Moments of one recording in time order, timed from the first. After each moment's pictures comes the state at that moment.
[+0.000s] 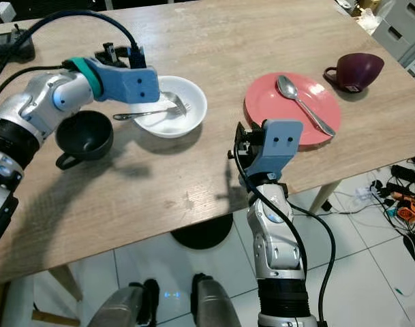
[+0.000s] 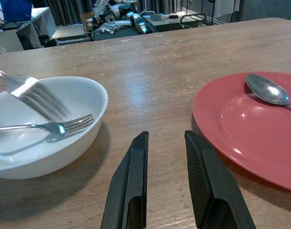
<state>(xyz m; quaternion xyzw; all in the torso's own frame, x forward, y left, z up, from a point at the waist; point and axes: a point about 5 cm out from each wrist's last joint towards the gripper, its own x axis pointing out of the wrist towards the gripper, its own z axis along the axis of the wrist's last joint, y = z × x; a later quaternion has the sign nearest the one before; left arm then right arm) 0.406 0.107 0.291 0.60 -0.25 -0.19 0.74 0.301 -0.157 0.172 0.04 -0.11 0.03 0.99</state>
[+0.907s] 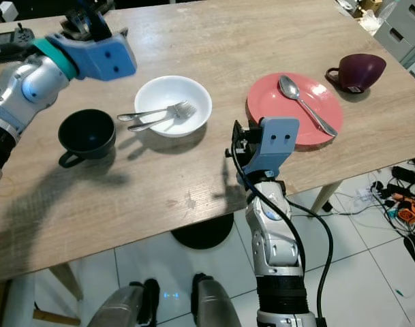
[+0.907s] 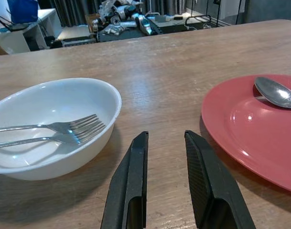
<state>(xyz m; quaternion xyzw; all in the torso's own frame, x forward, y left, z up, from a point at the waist) 0.395 0.138 0.317 0.47 -0.31 -0.12 0.82 0.304 -0.154 0.173 0.04 -0.11 0.04 0.99</state>
